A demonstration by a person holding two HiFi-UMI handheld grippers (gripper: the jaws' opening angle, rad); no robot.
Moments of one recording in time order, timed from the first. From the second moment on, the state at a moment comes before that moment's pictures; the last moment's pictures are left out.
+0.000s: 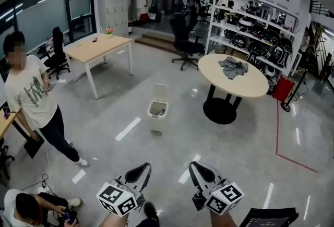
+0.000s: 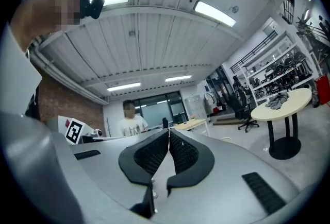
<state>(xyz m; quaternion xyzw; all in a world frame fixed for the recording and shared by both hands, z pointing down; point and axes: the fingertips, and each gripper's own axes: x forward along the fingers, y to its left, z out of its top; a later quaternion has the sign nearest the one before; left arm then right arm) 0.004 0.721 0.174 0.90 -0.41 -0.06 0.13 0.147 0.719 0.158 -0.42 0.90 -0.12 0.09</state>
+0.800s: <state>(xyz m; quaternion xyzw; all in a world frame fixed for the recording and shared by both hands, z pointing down) -0.043 0.384 0.175 0.90 -0.41 -0.07 0.13 0.112 0.383 0.170 -0.44 0.88 -0.12 0.07</state>
